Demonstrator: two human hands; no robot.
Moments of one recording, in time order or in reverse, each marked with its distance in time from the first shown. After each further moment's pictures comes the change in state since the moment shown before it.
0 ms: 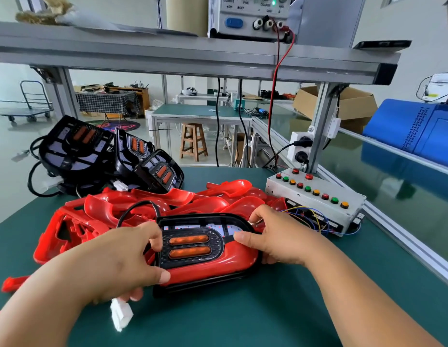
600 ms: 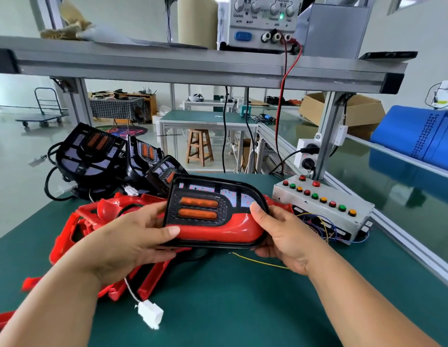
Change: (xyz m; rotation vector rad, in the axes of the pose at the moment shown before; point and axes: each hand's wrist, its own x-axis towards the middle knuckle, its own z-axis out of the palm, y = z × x) left_hand 0.018 -0.005 -0.004 -1.018 0.062 0.217; right_hand 0.002 -0.017 0.010 0.841 0.005 -0.014
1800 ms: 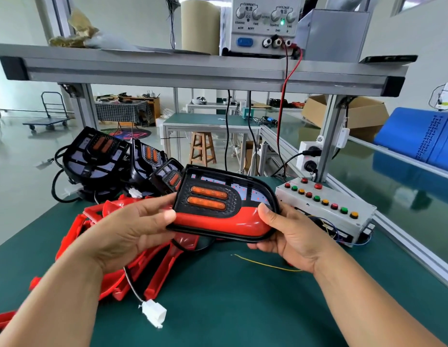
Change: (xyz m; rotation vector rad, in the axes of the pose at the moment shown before) left_hand 0.019 -0.005 -0.024 -0.205 0.016 0.100; right_hand 0.000 -0.003 -0.016 0.193 -0.188 -0.103
